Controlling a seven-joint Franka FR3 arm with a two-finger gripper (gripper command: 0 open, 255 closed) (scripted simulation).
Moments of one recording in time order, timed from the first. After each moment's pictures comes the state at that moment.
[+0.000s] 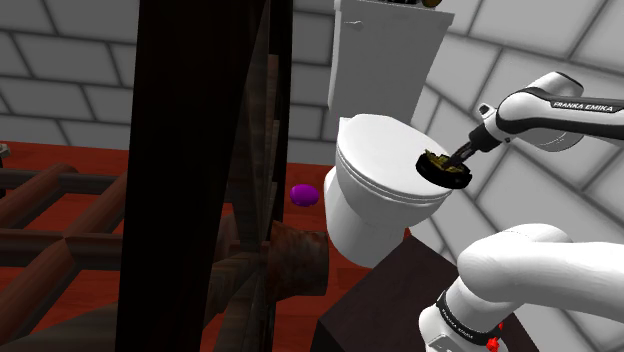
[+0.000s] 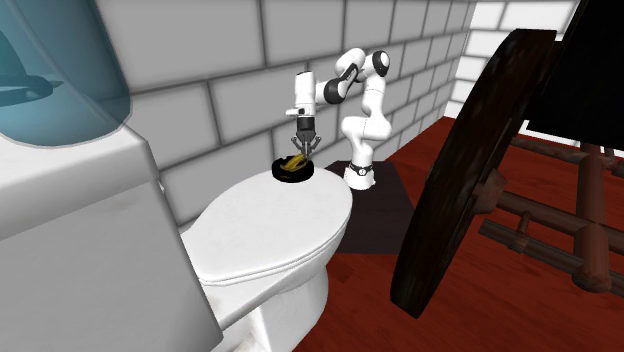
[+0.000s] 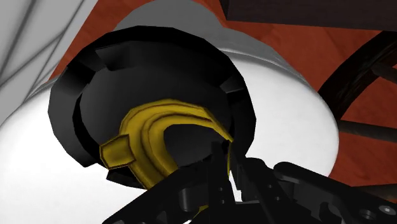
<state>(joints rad) -0.33 -0.90 -0.67 -2.72 -0.19 2.22 -0.87</state>
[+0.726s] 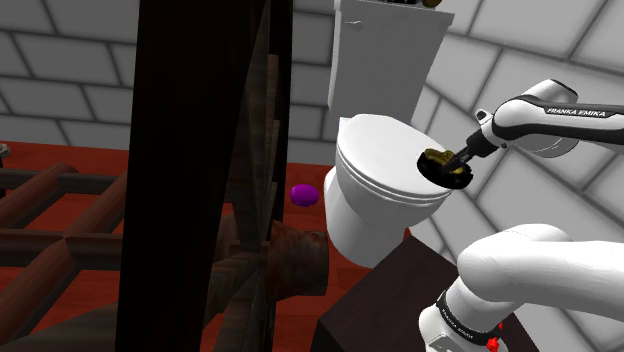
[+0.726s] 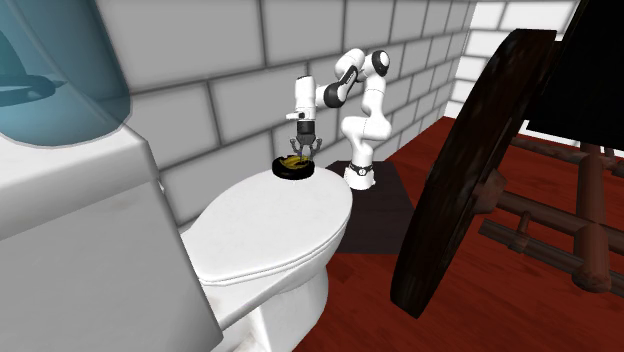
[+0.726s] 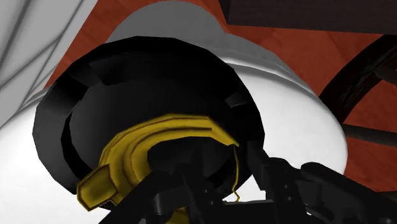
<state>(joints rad) -0.34 -0.88 -0.68 -2.75 -0.20 2.26 -0.88</state>
